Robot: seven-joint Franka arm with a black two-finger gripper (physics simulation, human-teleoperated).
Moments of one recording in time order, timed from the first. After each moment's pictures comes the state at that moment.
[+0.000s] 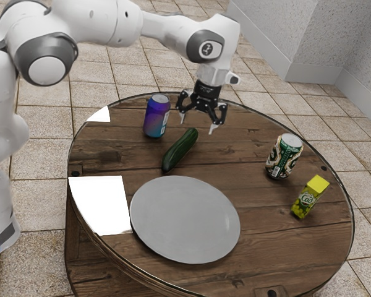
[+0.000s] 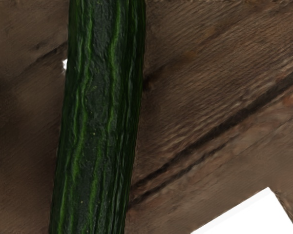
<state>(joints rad) -0.73 0.19 0.98 -1.71 -0.31 1.68 -0.71</state>
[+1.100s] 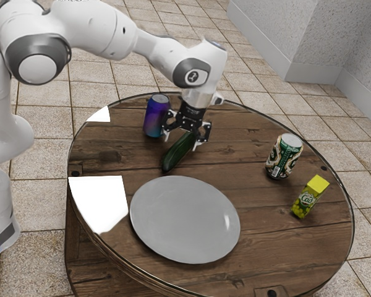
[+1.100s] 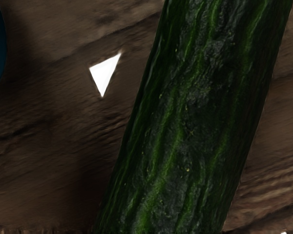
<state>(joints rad) -0.92 0.17 1.12 -1.93 -0.23 1.85 -0.87</state>
